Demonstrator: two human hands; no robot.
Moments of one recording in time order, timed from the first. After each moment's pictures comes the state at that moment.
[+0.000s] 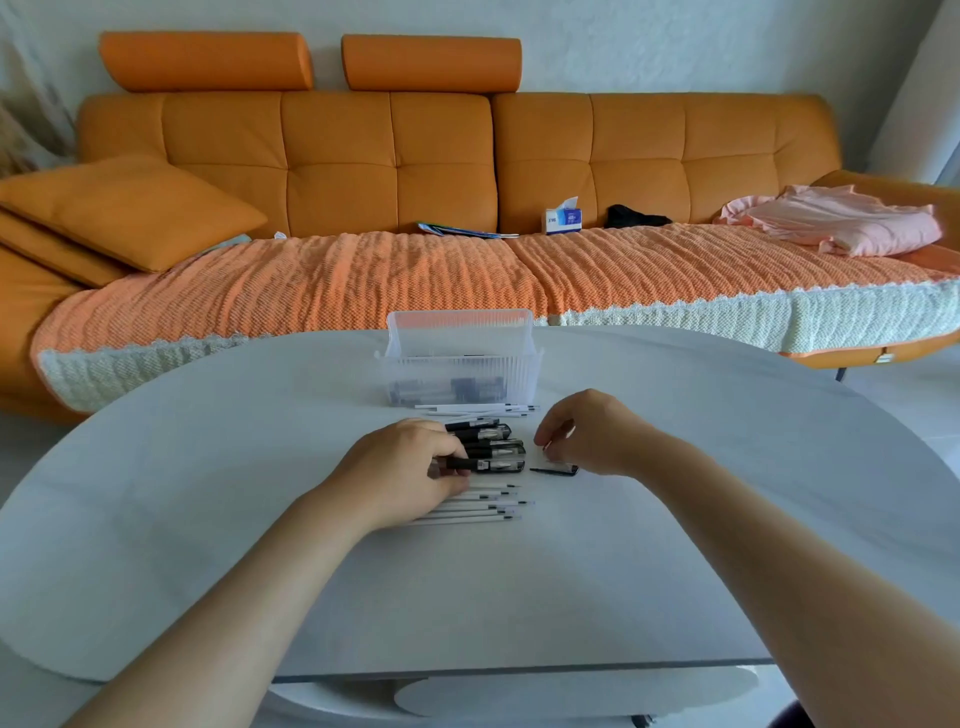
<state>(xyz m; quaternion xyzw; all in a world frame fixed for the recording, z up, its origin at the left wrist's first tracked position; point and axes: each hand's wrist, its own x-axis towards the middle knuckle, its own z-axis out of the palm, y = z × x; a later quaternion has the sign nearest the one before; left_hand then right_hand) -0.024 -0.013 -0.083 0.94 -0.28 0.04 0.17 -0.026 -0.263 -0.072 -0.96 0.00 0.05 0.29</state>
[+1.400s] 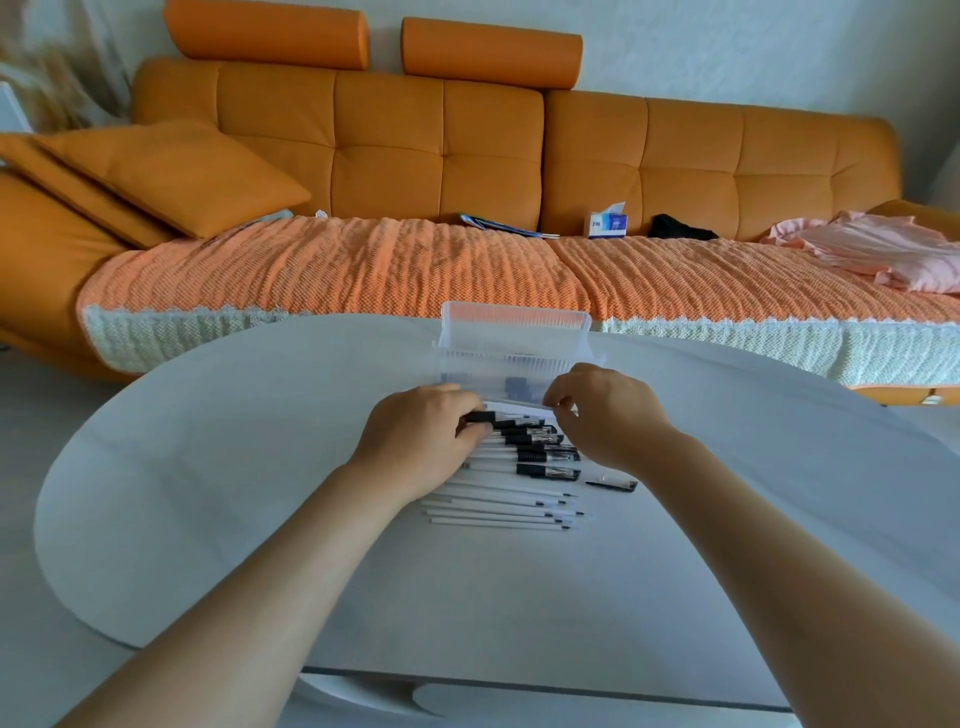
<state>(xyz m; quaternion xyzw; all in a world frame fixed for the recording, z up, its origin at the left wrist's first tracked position) -0.008 0.012 -0.077 0.95 -0.22 0.17 0.16 0.003 -0.213 -0.065 -0.98 -0.10 -0.13 0.07</state>
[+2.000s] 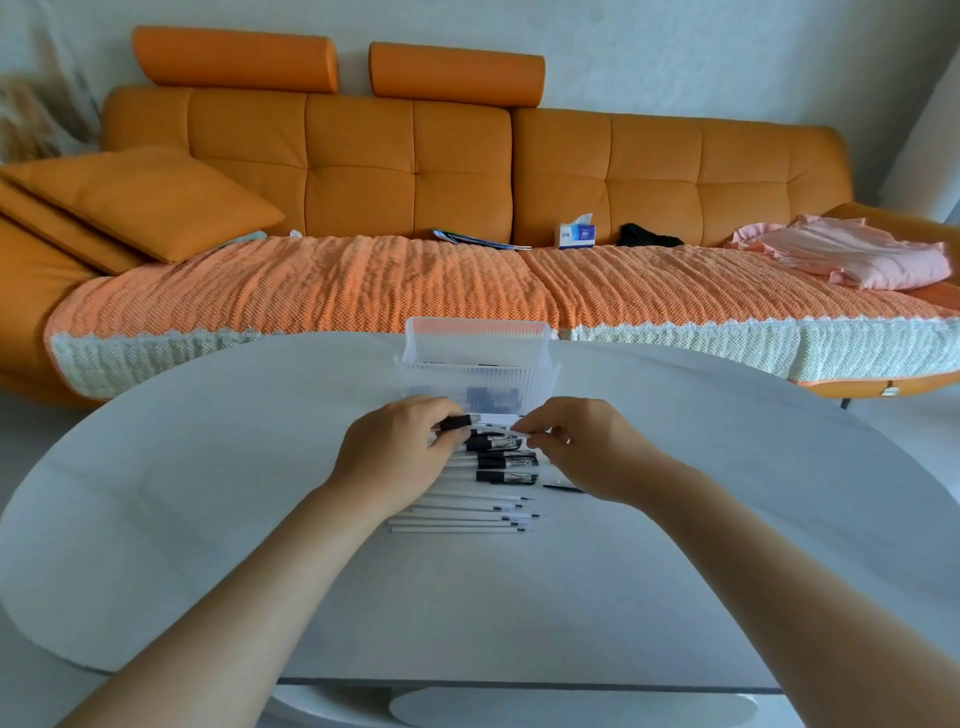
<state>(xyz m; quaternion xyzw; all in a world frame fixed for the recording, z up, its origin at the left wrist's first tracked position) -0.019 -0.006 -0.077 0.93 -0.20 0.18 0.25 -0.036 -0.237 -0.063 -0.94 -0.12 -0.05 0.30</state>
